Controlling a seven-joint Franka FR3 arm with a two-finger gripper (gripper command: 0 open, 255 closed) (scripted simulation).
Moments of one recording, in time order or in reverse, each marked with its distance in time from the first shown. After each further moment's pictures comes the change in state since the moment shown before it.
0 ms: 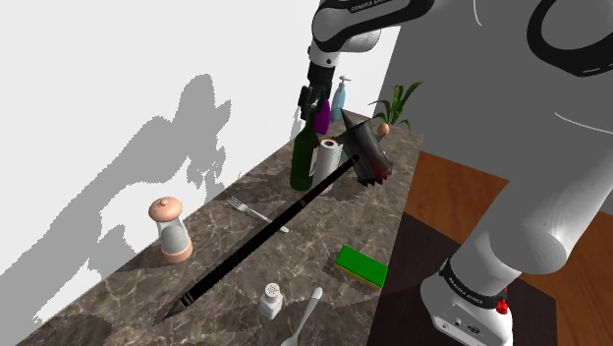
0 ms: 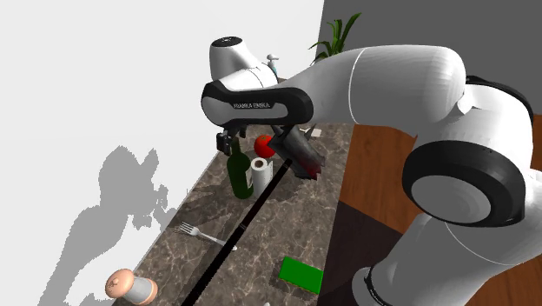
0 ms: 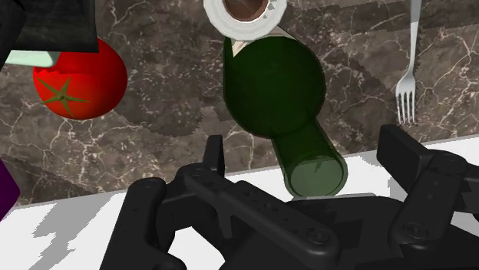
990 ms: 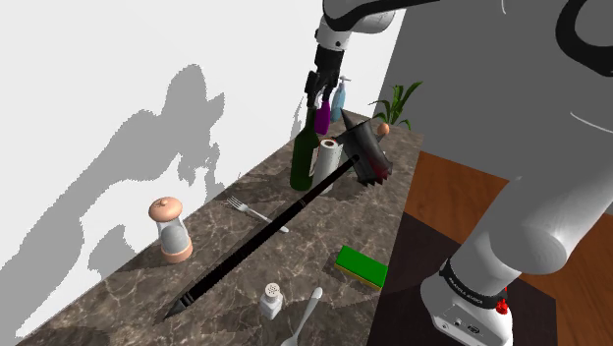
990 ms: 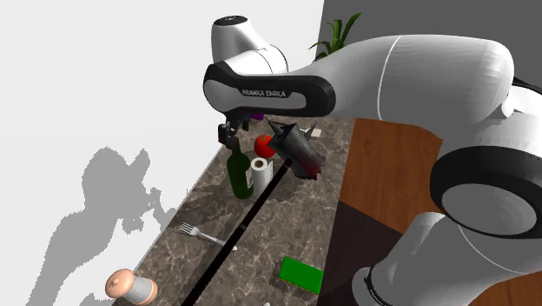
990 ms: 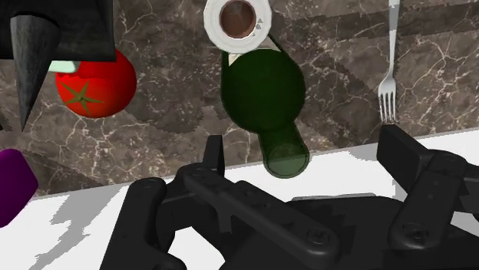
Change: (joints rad) arm 0.002 -0.088 0.001 0.010 -0.013 -0.091 0.016
